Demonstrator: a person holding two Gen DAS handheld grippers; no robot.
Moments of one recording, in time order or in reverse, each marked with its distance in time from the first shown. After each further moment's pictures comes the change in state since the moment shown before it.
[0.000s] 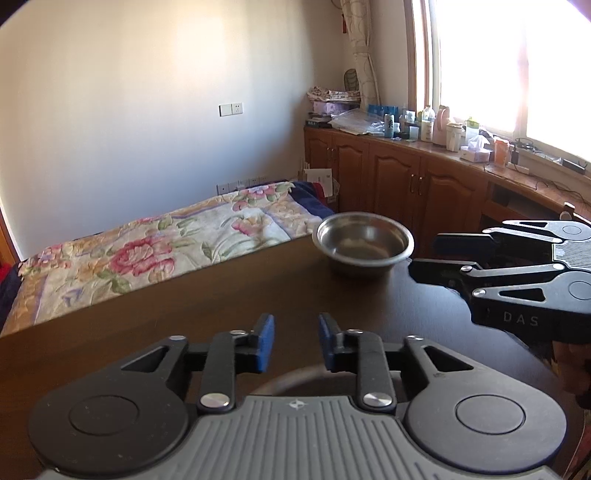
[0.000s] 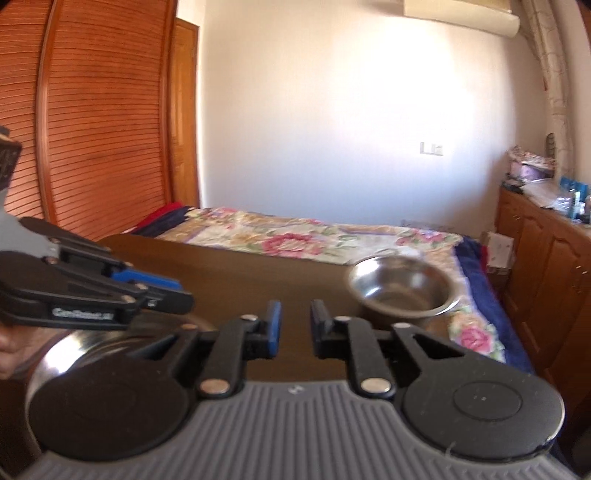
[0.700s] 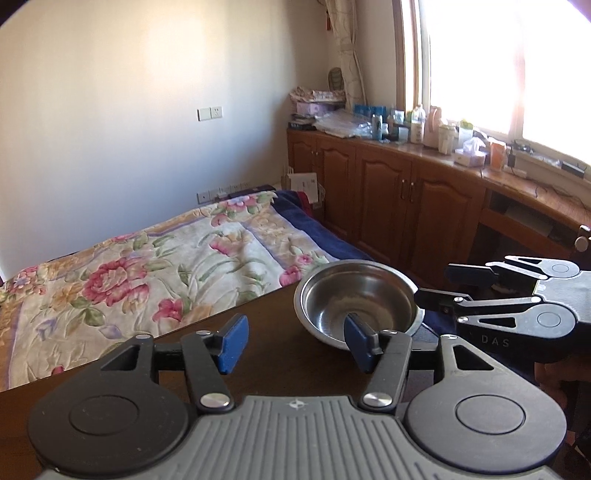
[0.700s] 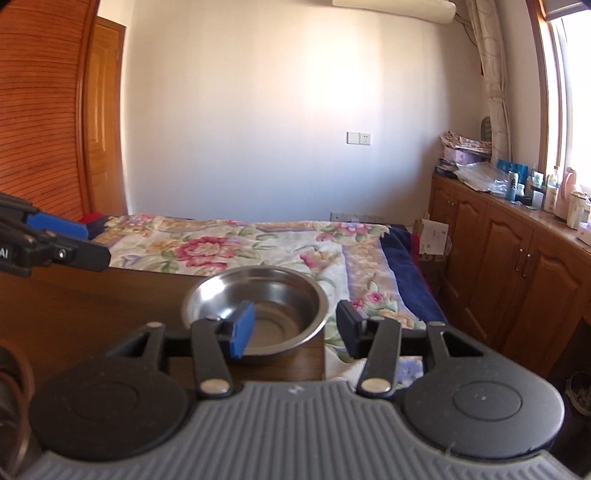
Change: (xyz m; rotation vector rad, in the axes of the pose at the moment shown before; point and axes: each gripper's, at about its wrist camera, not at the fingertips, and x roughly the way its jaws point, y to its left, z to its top) left arm 0.082 -0.008 0.061 0.031 0.013 -0.045; right arm 0.048 -0.084 -0.005 0.074 0.016 -0.196
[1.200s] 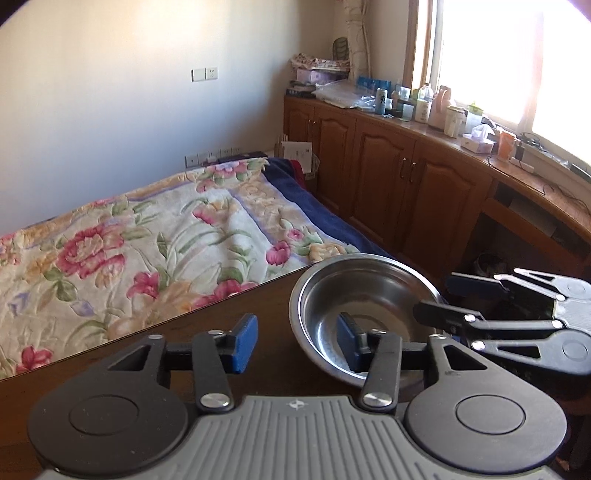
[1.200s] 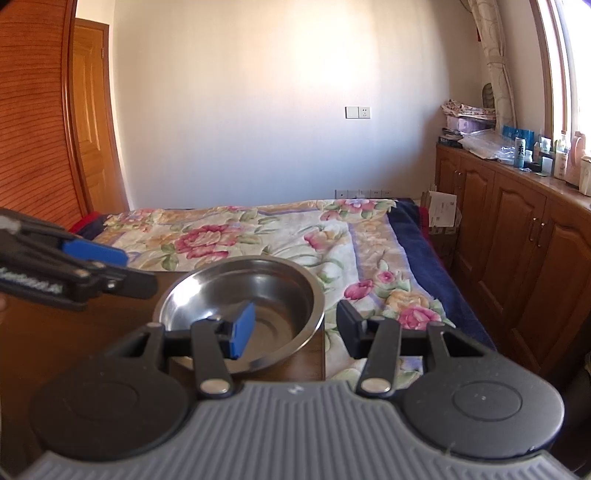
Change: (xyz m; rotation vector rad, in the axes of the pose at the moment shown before) left arm 0.067 0.009 0.017 -0.070 0.111 -0.049; right arm 0.031 -0.012 0.001 0.071 0.065 0.044
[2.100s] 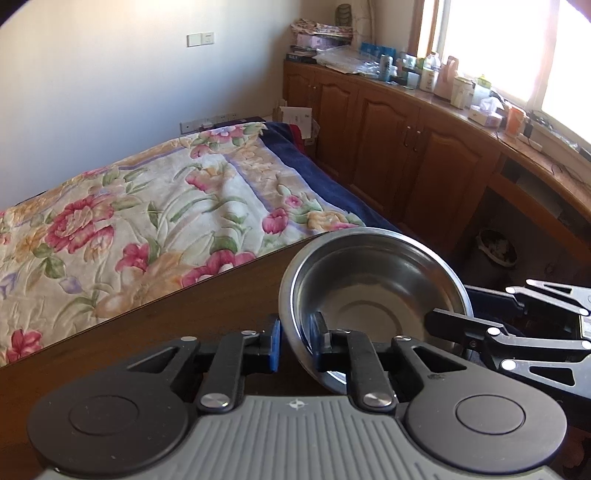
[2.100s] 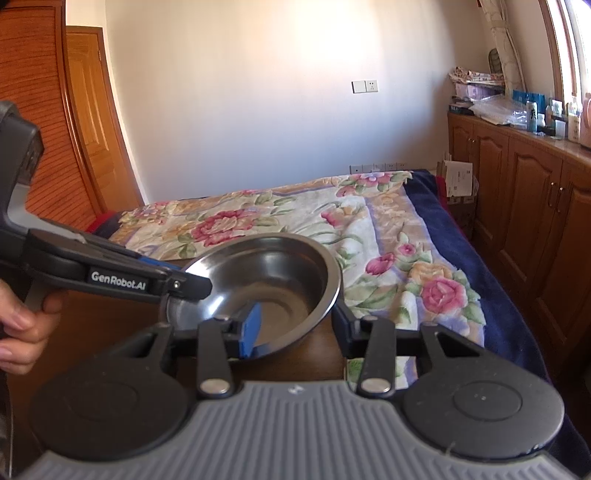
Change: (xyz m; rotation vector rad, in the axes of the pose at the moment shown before) left arm 0.033 -0.001 0.005 -0.018 0.110 -0.006; right arm 0.012 -0.010 -0.002 0.076 0.072 0.079
